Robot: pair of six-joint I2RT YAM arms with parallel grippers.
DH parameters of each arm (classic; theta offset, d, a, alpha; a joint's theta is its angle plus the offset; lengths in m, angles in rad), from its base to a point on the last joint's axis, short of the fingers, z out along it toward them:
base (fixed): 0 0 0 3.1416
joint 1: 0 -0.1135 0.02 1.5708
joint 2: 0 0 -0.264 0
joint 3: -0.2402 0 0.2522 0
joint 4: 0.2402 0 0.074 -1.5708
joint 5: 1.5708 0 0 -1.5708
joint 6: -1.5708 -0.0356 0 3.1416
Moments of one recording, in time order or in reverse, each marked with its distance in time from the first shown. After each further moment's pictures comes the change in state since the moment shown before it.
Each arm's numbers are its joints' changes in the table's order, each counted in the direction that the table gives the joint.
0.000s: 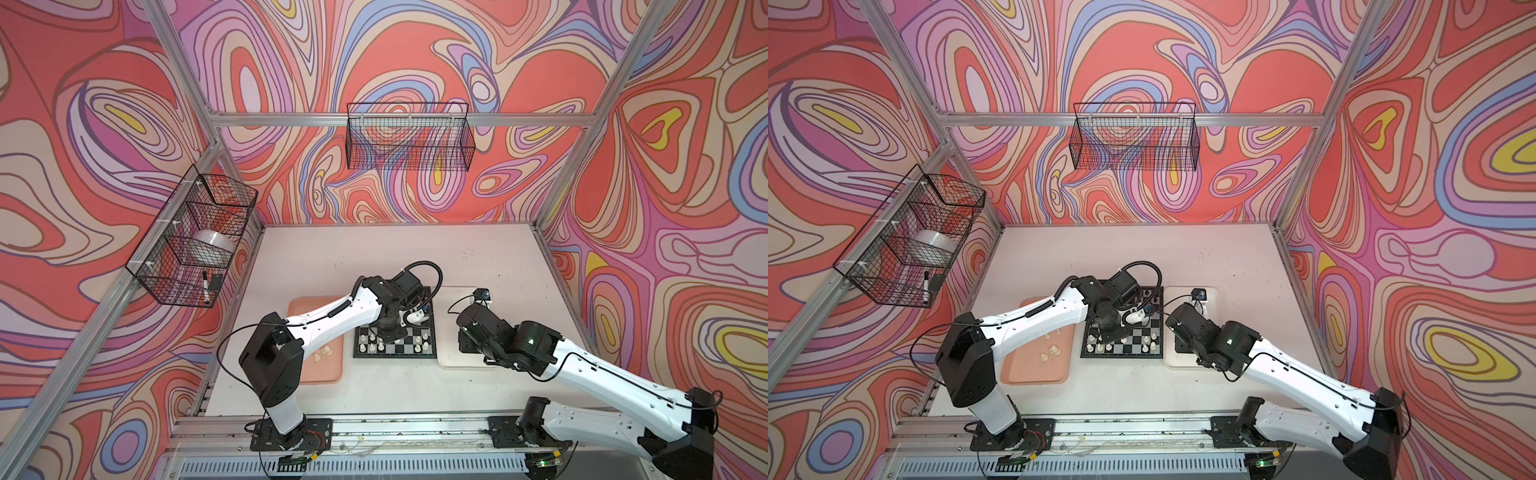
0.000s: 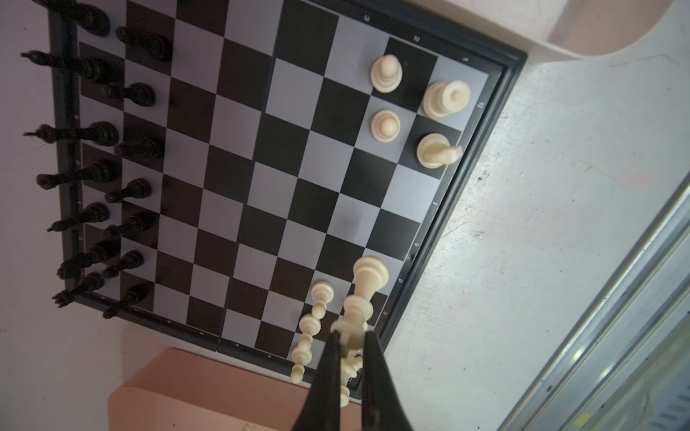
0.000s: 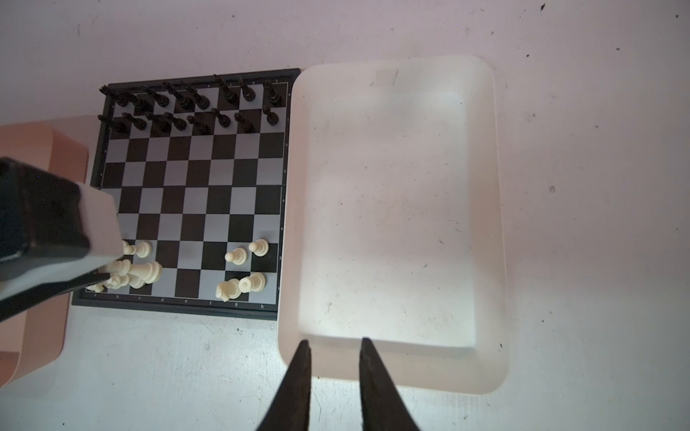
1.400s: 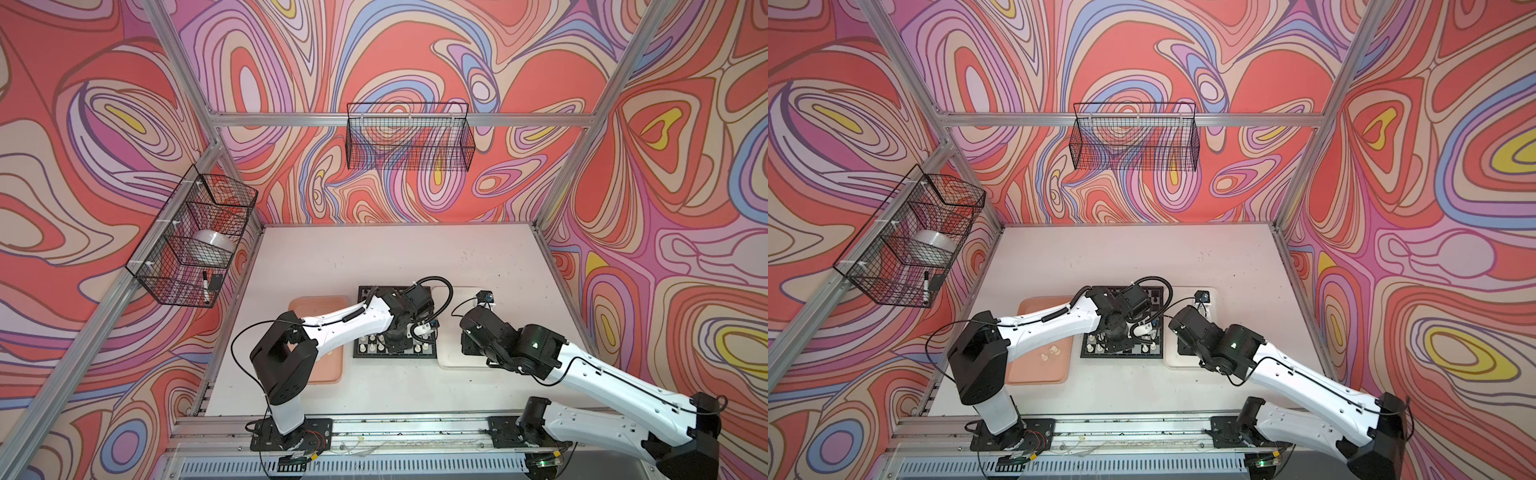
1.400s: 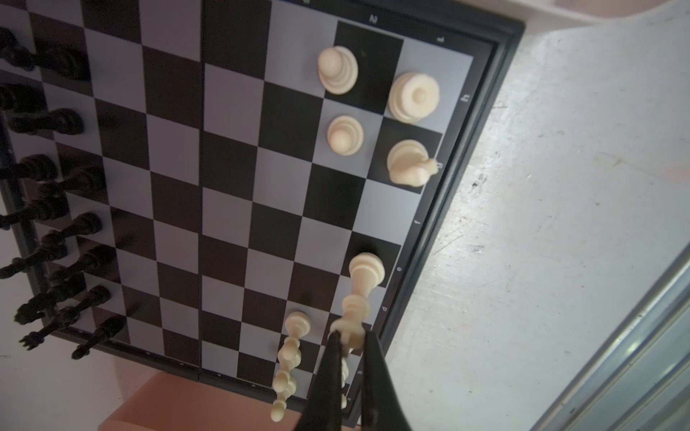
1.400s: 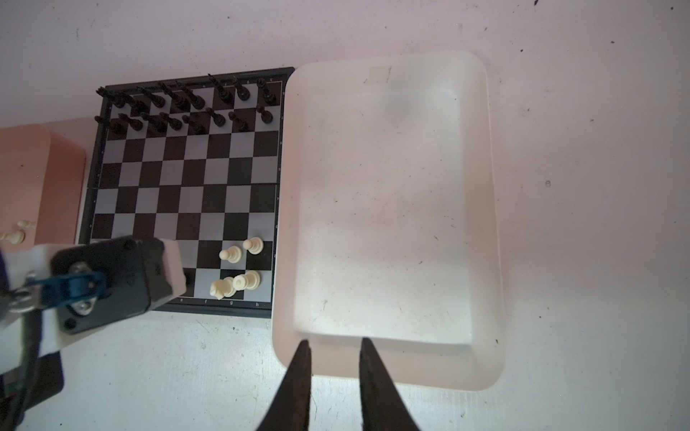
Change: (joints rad) left arm 0.080 0.045 0.040 -0.048 -0.070 -0.003; right arm 0.000 -0.035 0.026 -0.003 0.004 -0.006
